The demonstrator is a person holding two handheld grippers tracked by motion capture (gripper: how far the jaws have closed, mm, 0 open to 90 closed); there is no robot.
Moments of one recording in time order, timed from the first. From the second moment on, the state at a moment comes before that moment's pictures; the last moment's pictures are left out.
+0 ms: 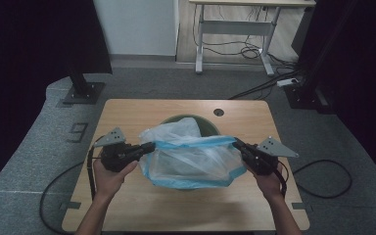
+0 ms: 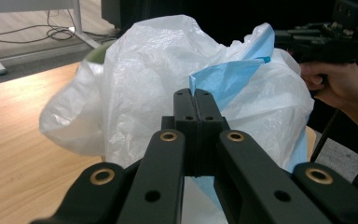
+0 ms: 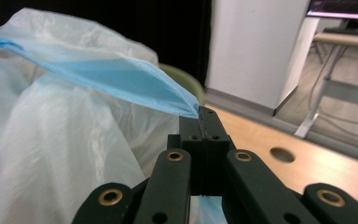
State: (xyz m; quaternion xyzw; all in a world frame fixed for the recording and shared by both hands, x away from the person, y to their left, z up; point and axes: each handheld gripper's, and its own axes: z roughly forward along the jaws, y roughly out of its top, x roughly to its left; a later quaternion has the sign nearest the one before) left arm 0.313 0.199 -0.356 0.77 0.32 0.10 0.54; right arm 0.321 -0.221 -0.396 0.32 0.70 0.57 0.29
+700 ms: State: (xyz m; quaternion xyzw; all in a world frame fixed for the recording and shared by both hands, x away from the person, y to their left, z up) left arm 0.345 0.221 -0.357 0.76 0.35 0.11 0.53; right arm 0.374 -0.189 -0.380 0.32 0.71 0.54 0.31
